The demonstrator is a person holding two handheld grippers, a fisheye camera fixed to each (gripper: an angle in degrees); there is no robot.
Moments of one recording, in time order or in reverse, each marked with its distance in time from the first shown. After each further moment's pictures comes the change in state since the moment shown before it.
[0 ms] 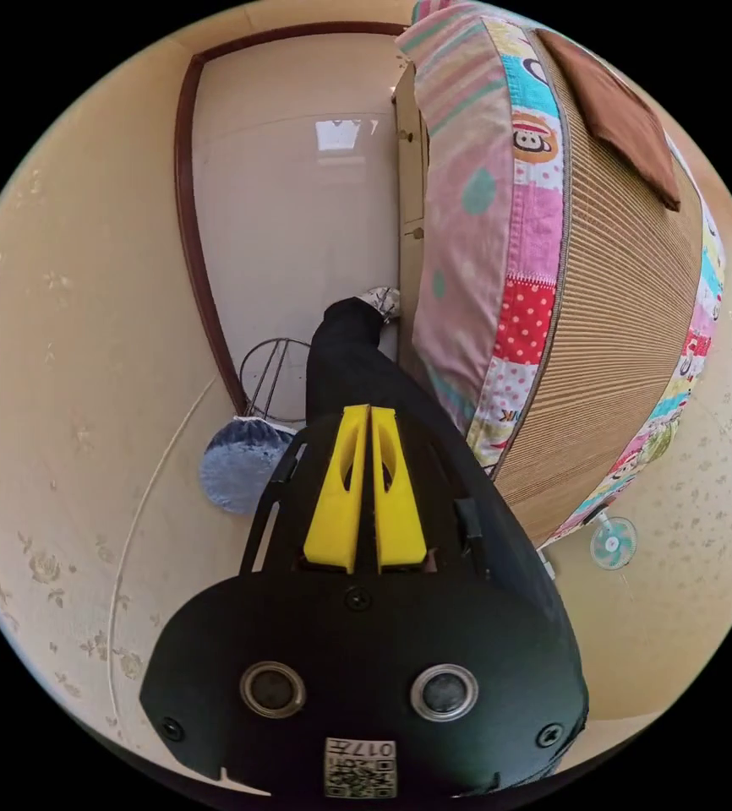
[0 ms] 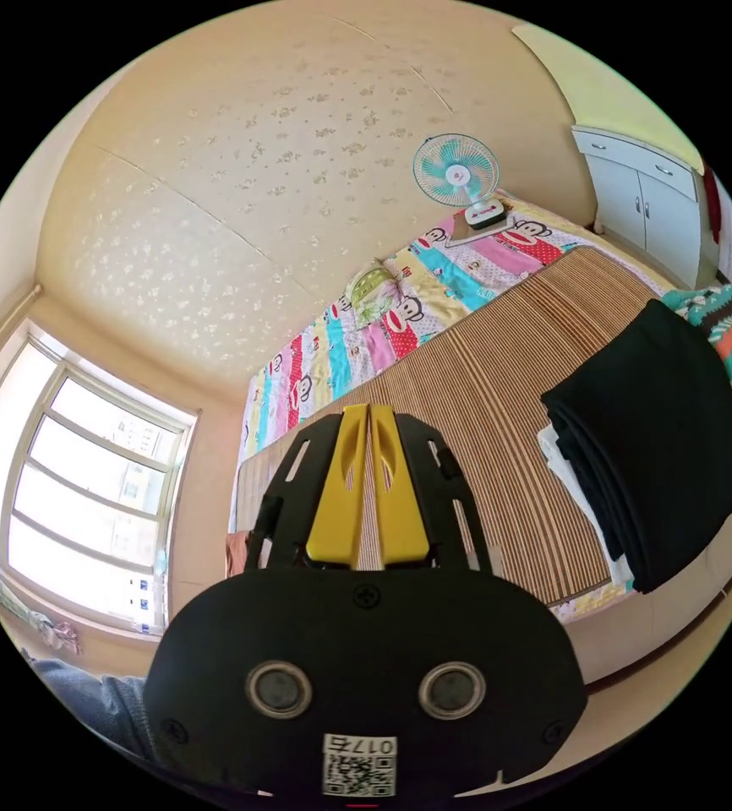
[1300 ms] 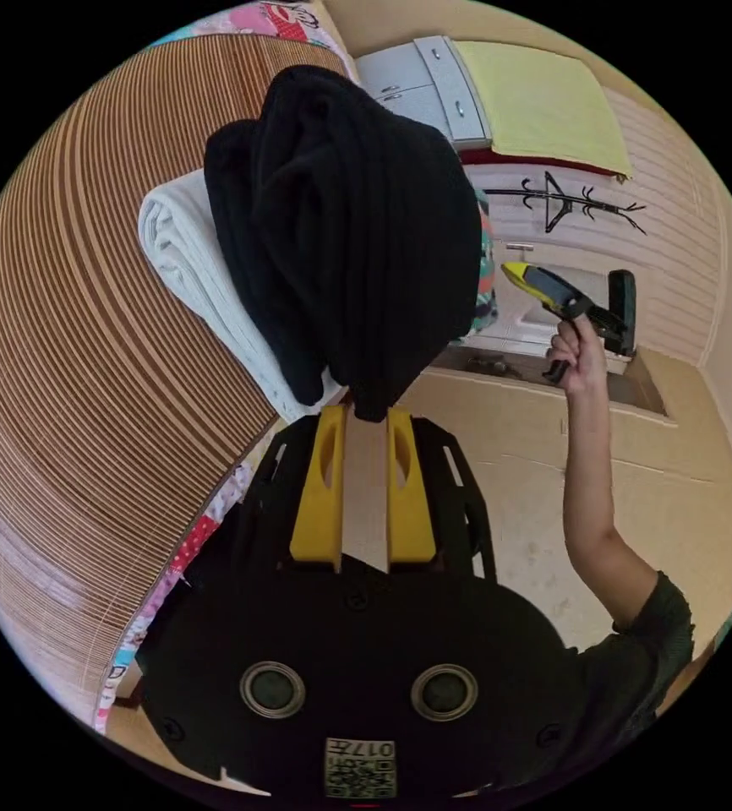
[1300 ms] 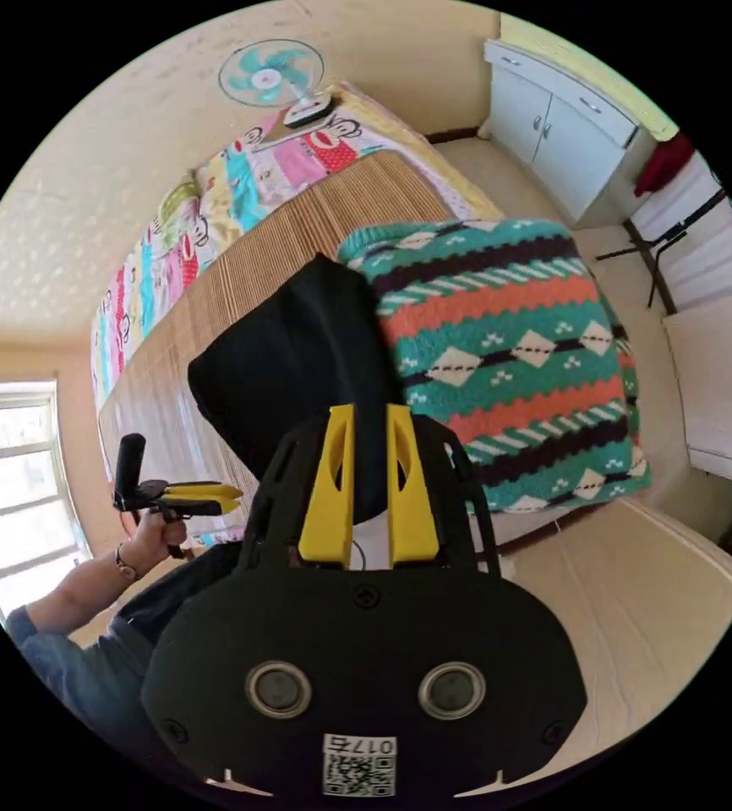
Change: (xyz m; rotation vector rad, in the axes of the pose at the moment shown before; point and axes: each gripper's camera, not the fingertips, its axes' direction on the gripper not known) left arm 0.544 0.537 0.581 -0.809 -0.313 1.660; right arm 0.356 -0.269 -0.195 -0.375 0.483 0.090
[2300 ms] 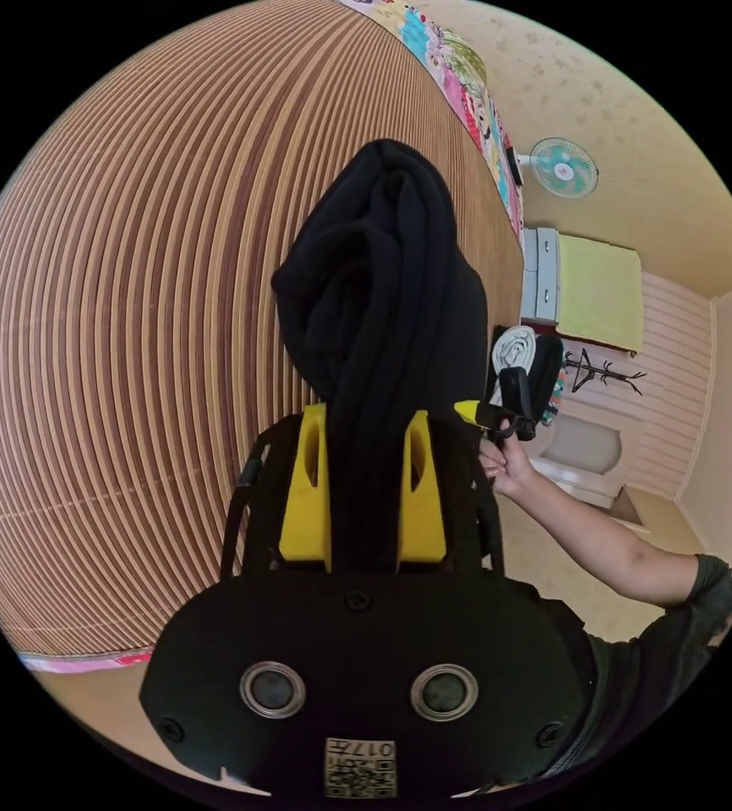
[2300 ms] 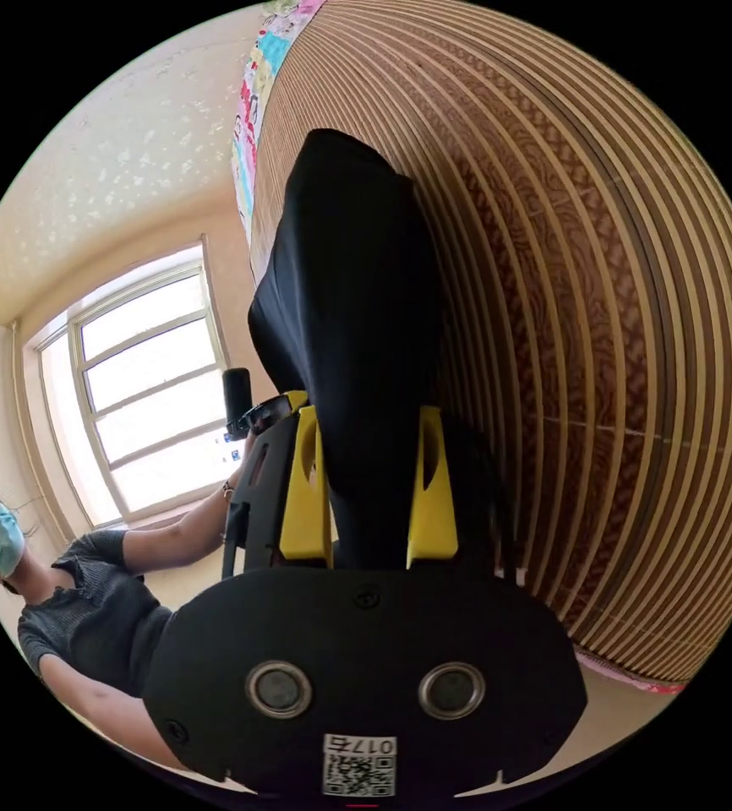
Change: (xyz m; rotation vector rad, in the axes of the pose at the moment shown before) left arm -0.354 0.346 -0.299 0.458 0.025 -0.345; right arm -0.358 0.089 0.495 -0.585 -0.820 -0.148
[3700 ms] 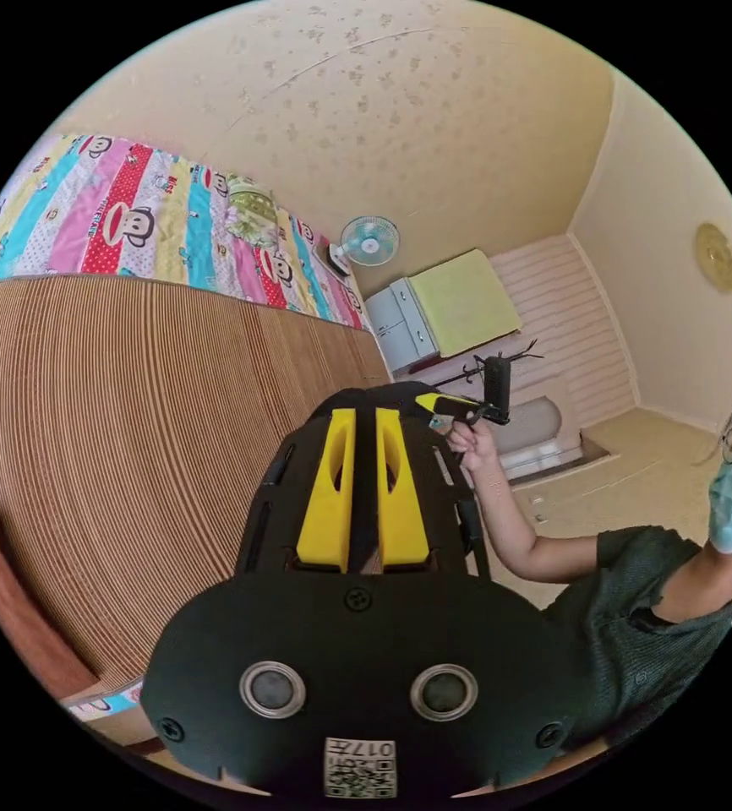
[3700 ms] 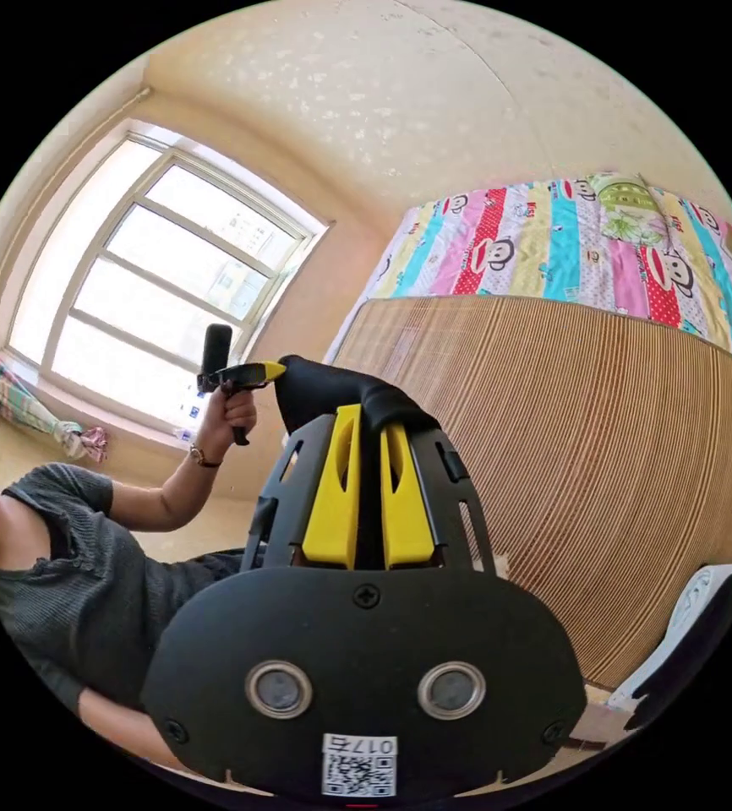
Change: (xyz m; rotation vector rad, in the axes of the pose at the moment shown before) left arm 0.367 0.141 -0.349 0.300 0.140 0.444; right arm -0.294 0.019 -0.101 0.185 0.413 -0.640
